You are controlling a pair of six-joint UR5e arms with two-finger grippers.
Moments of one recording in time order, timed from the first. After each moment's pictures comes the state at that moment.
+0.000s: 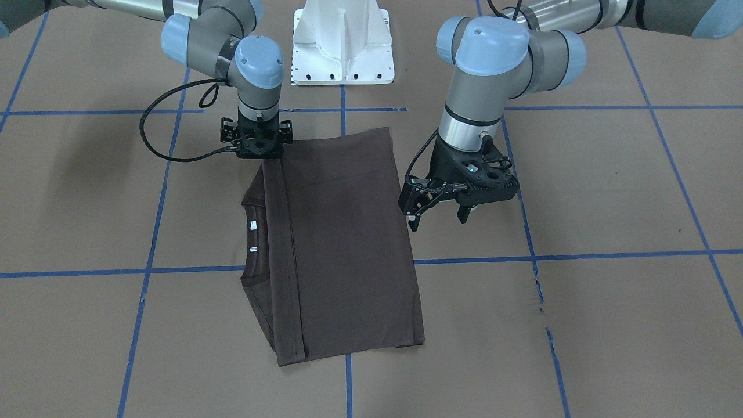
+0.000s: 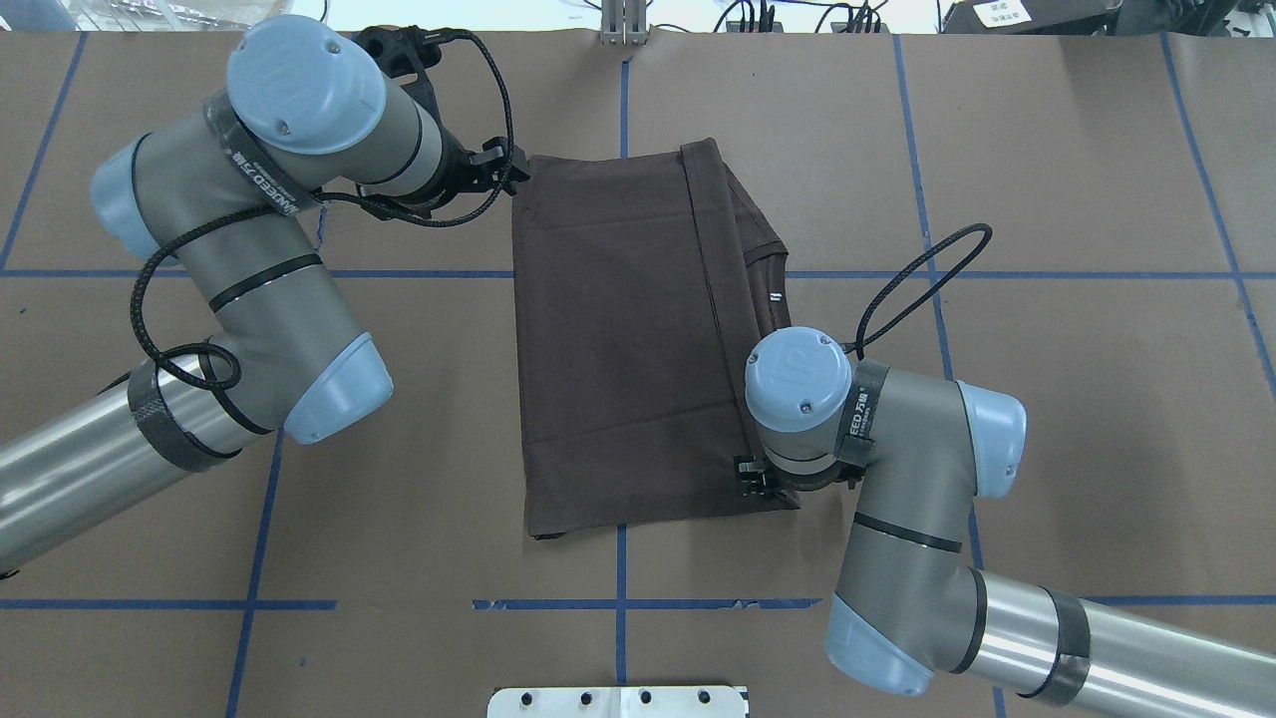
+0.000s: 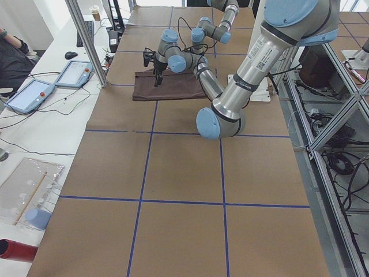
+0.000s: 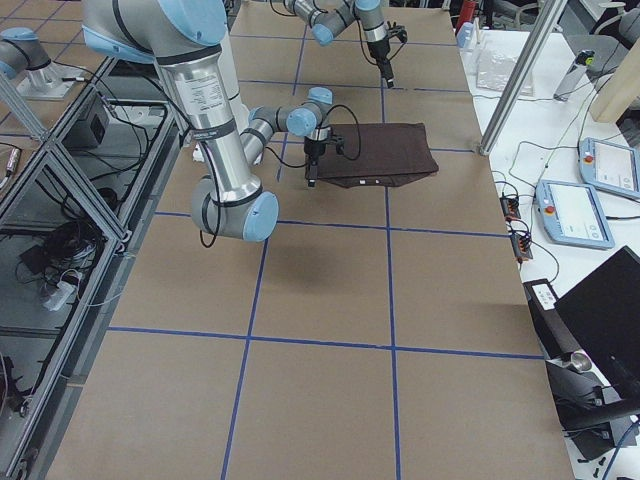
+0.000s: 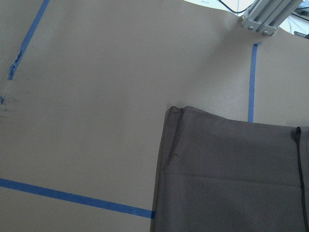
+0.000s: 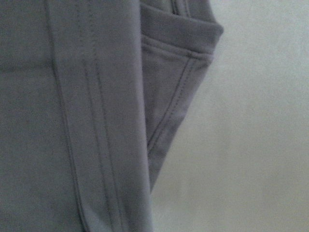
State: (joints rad) left arm -0.74 -2.25 -1.68 -1.73 -1.78 -1.34; right arm 0.42 -1.08 1.78 -1.82 1.86 1.11
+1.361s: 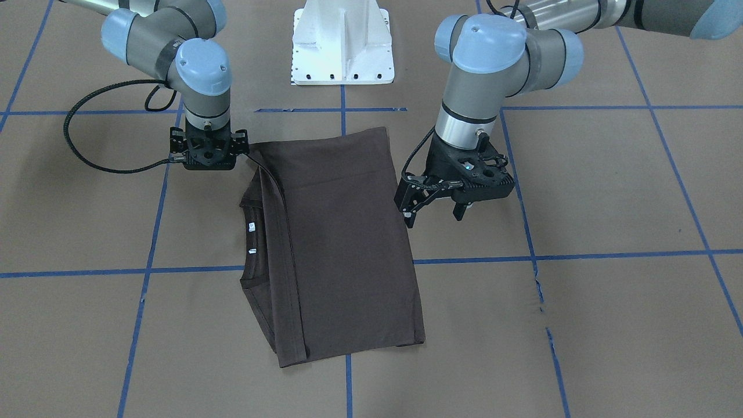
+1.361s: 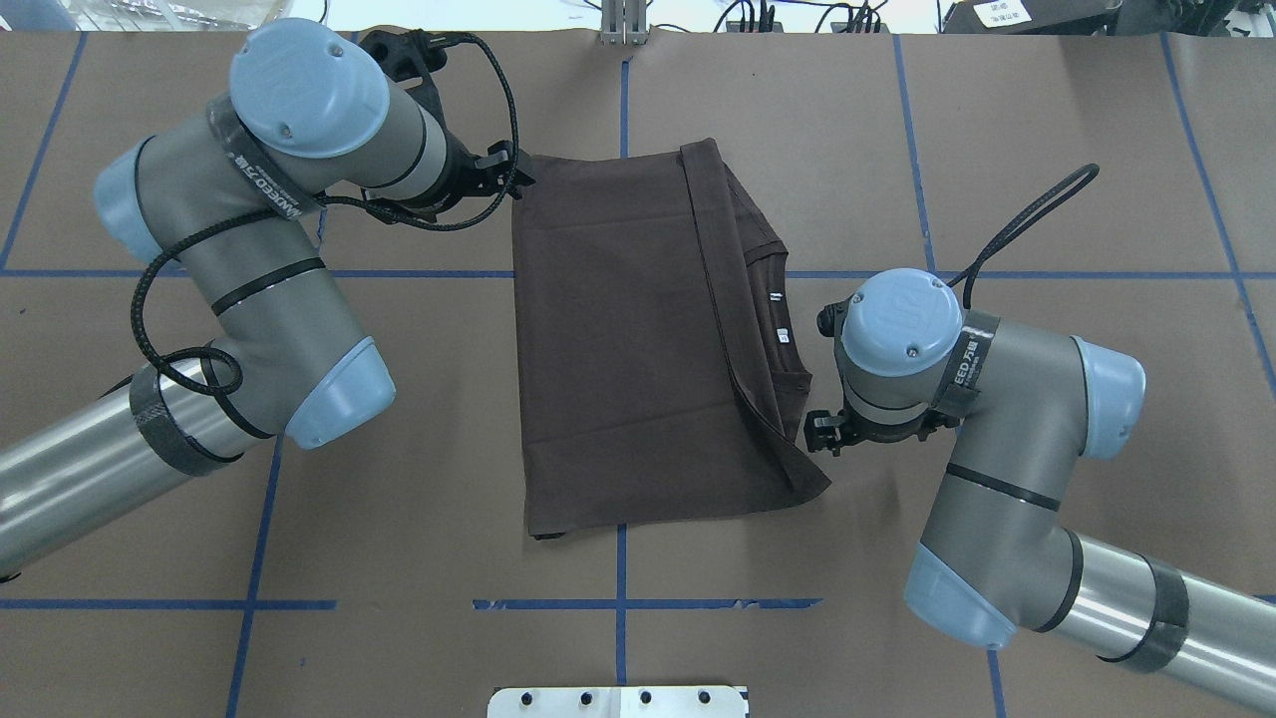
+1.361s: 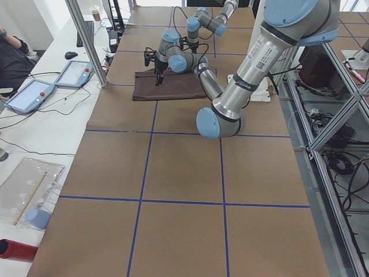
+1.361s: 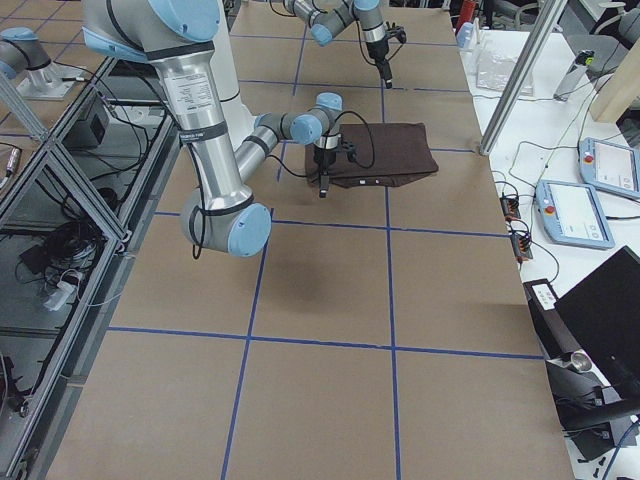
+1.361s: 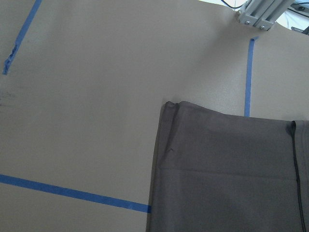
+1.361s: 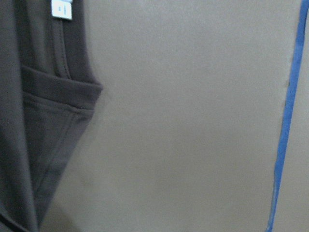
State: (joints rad) left arm -0.73 -2.25 -1.69 -1.73 -1.79 -1.34; right arm 0.53 -1.17 1.88 -1.82 1.86 0.99
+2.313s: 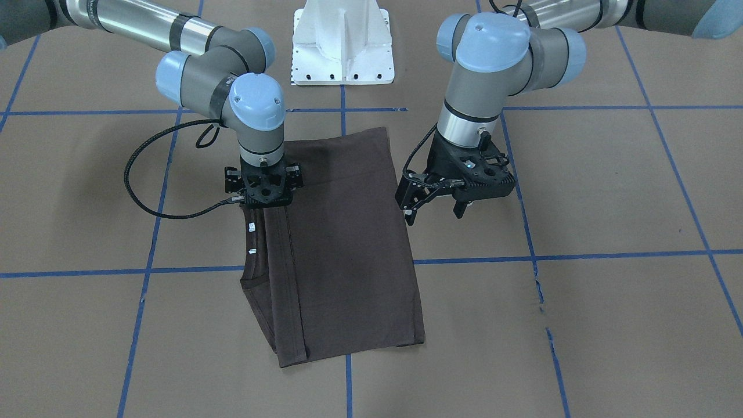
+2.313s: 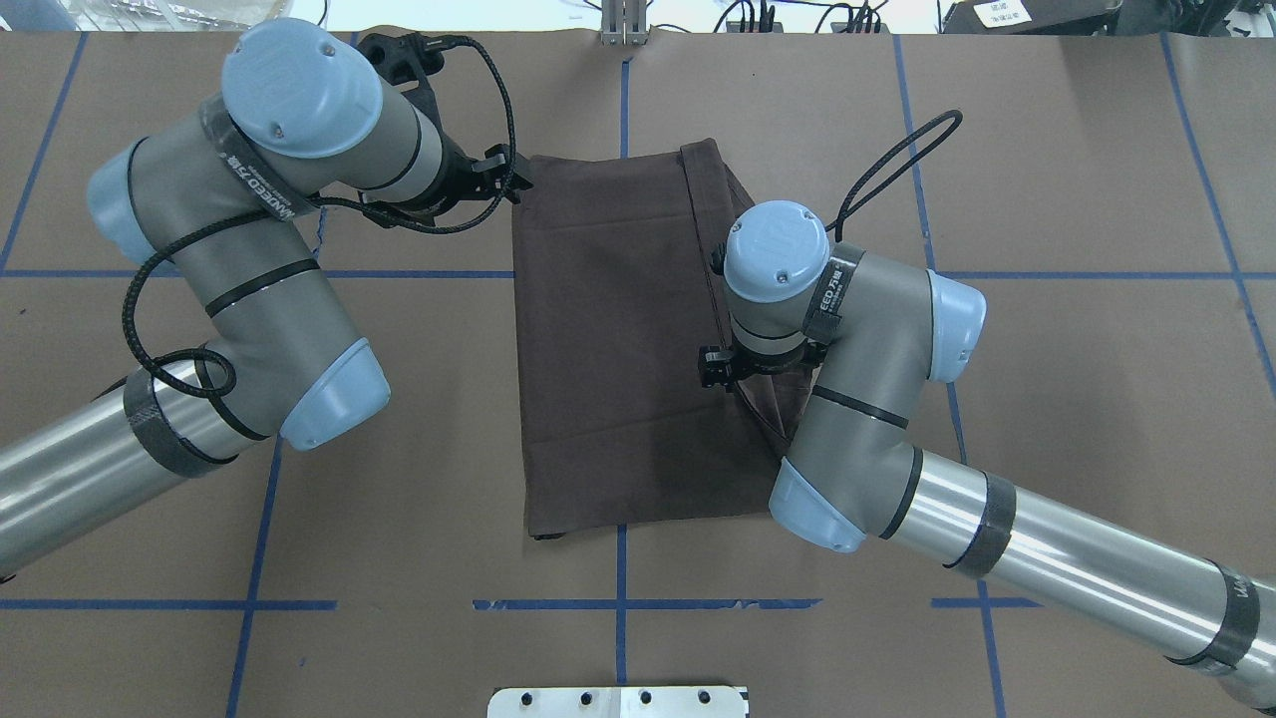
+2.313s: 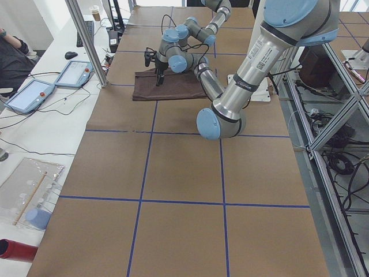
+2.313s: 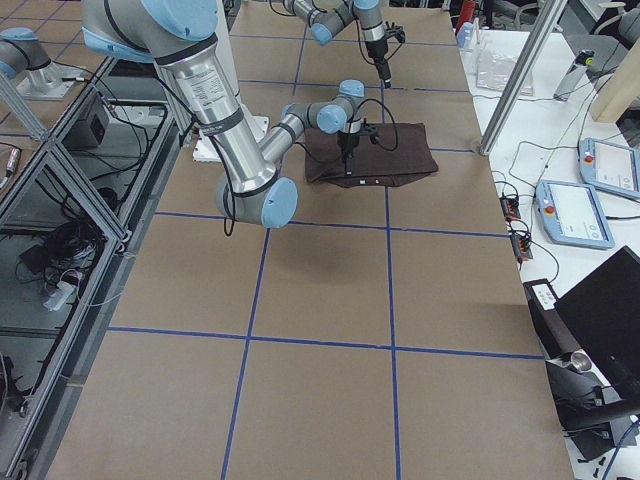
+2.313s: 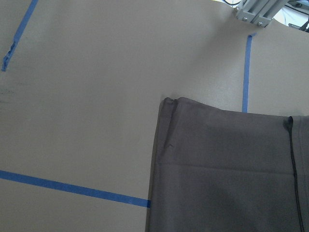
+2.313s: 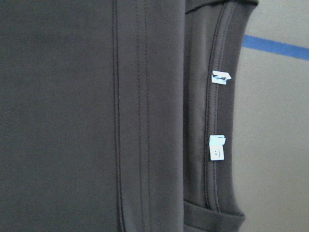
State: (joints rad) left arm -0.74 -2.24 -1.69 -1.73 -1.81 -1.33; right arm 0.55 -0.93 1.57 -1.67 1.88 0.97
